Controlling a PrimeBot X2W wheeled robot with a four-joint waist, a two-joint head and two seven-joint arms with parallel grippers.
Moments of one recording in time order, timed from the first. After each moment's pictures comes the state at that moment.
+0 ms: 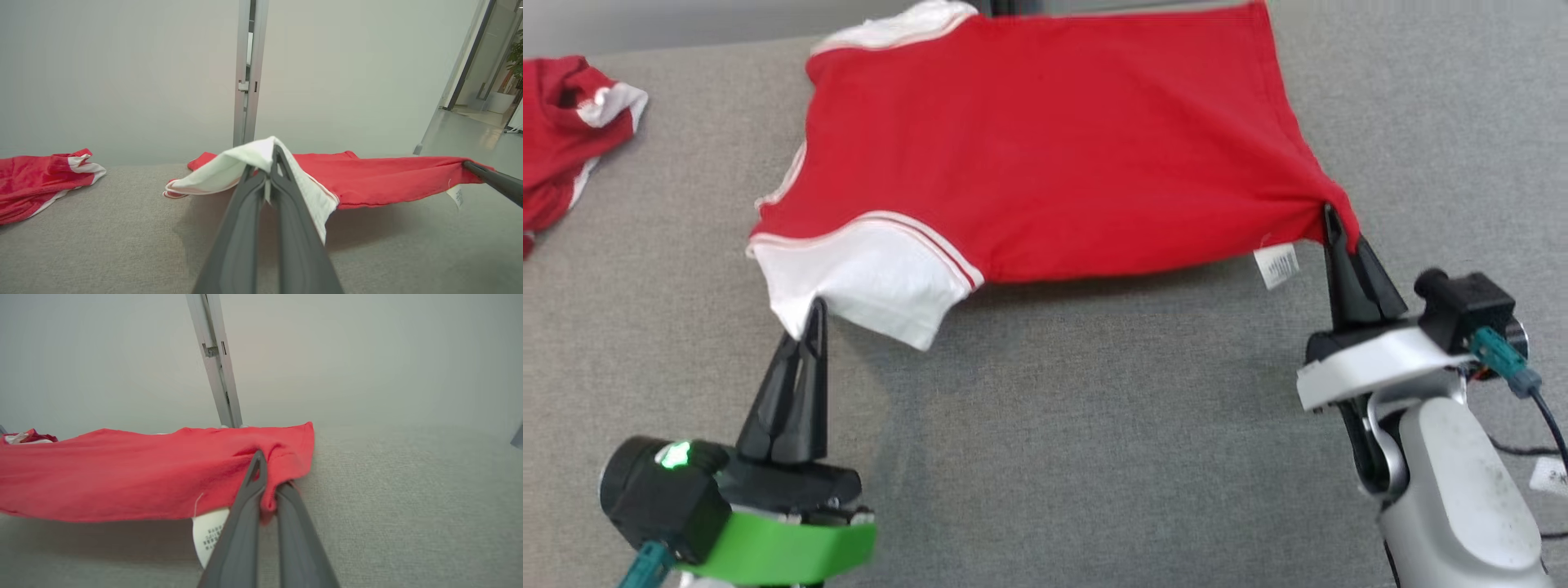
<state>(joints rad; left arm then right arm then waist) -0.04 0.23 -0.22 -0.21 -0.35 -0.08 -0.26 -0.38 -0.05 0.03 0.26 0.19 0.13 -0.26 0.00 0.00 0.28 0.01</state>
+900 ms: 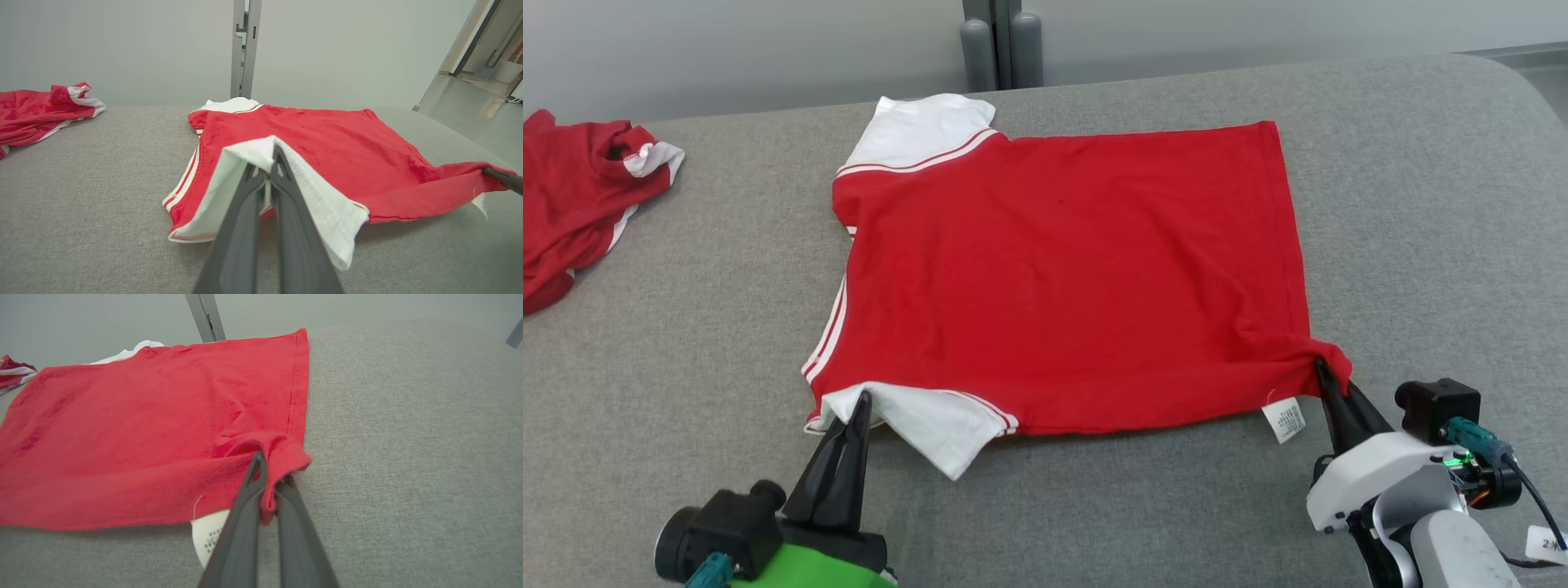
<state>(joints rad) 0.09 0.23 -0.28 -0.10 -0.38 -0.07 -0.19 -0.12 -0.05 0.01 0.22 0.22 0.13 -0.04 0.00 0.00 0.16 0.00</state>
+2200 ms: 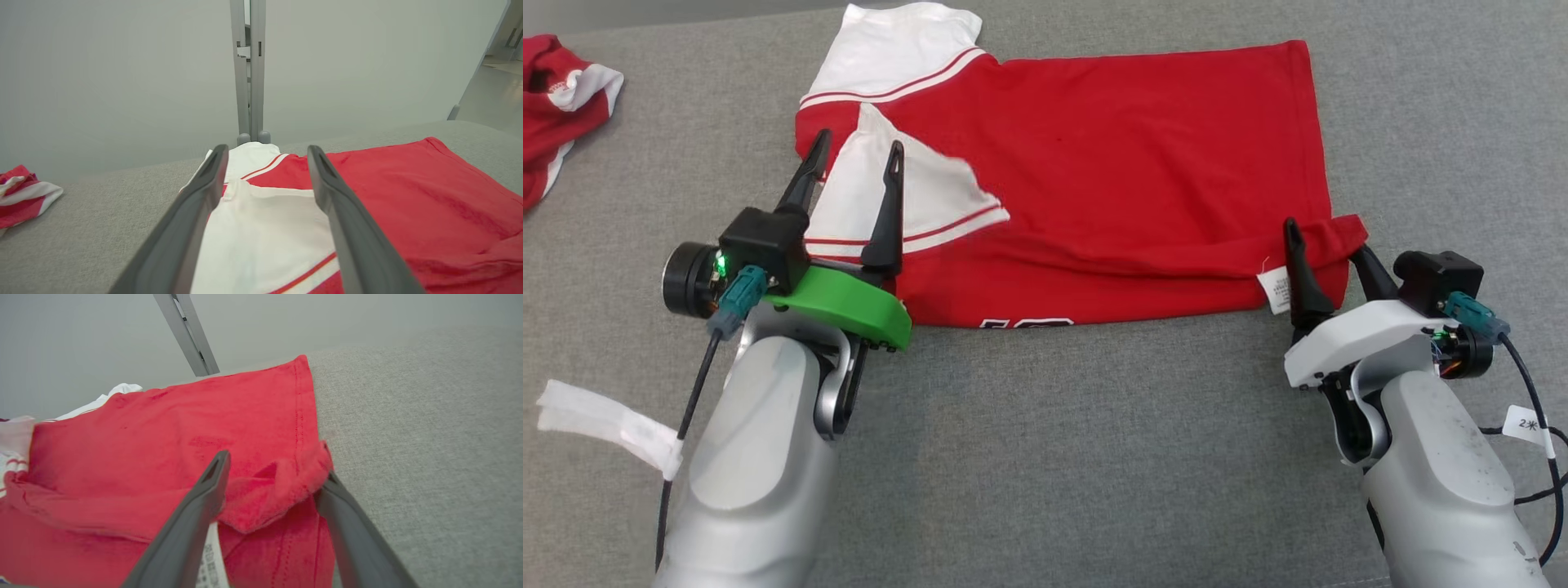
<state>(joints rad) -0.60 0.10 -0.27 0.48 -0.25 -0.11 -0.26 -0.51 -0.05 0.03 0.58 0.31 0.13 -0.23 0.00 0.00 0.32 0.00</state>
